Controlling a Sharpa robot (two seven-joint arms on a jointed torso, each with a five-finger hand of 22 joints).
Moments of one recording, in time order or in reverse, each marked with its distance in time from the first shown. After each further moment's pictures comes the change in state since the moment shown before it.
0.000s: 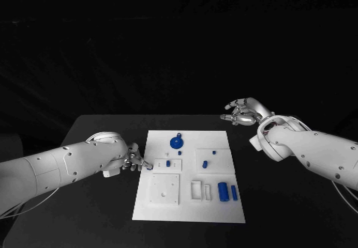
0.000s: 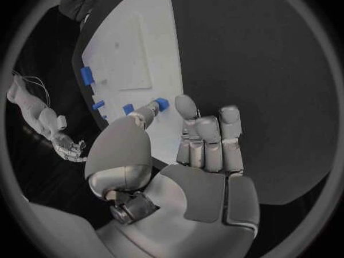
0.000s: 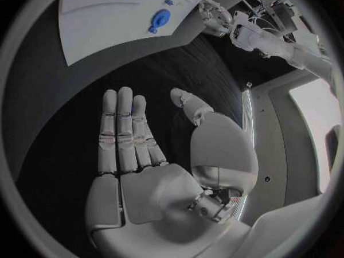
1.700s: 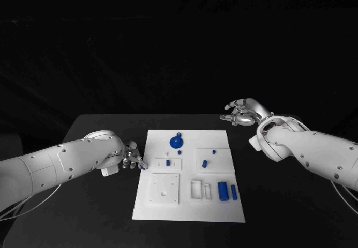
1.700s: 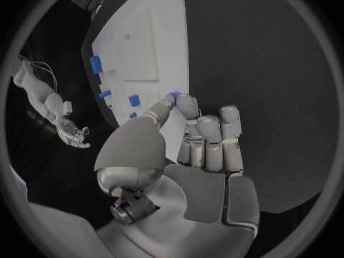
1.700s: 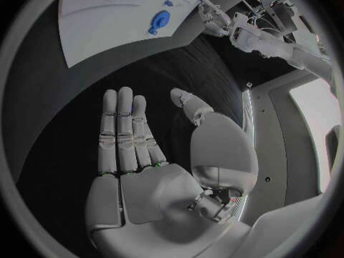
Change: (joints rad) left arm -0.001 -0.016 0.011 -0.020 0.094 -0.008 0.055; left_hand 0.188 0.211 -0.063 -0.290 0.030 -0.086 0.039 -0.103 -0.180 -0.014 0.030 0.004 -0.009 -0.009 0.020 0.000 -0.006 0.000 -0.007 0.004 -0.015 0.012; right arm -0.006 0.001 0.000 -0.002 0.000 0.000 0.000; right_hand 0.000 0.000 0.000 0.000 0.000 -0.001 0.001 0.000 -0.001 0.000 0.000 0.004 -0.002 0.000 0.000 -0.004 0.004 0.007 0.000 0.000 0.000 0.001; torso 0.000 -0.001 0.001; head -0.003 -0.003
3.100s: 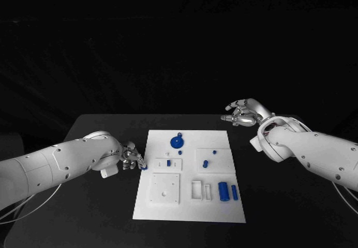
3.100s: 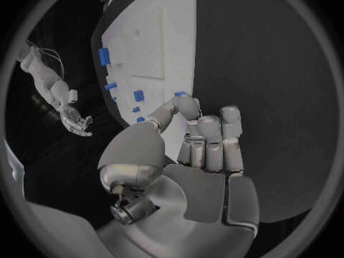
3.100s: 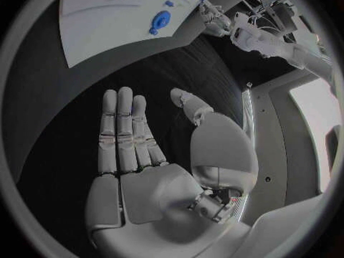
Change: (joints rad) left arm -0.006 -0.027 -0.002 0.002 0.101 -0.017 0.039; left_hand -0.103 0.103 0.081 -0.170 0.140 0.038 -0.009 0.033 -0.003 0.000 0.000 0.019 -0.005 0.009 0.008 0.000 0.000 0.000 0.002 -0.002 -0.004 0.023; right arm -0.001 -0.001 0.000 0.000 0.000 0.000 0.001; right_hand 0.000 0.000 0.000 0.000 0.000 0.001 -0.001 0.000 -0.001 0.000 0.000 0.000 -0.003 0.000 0.000 0.000 0.003 -0.006 0.000 0.000 0.000 0.001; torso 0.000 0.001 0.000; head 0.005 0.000
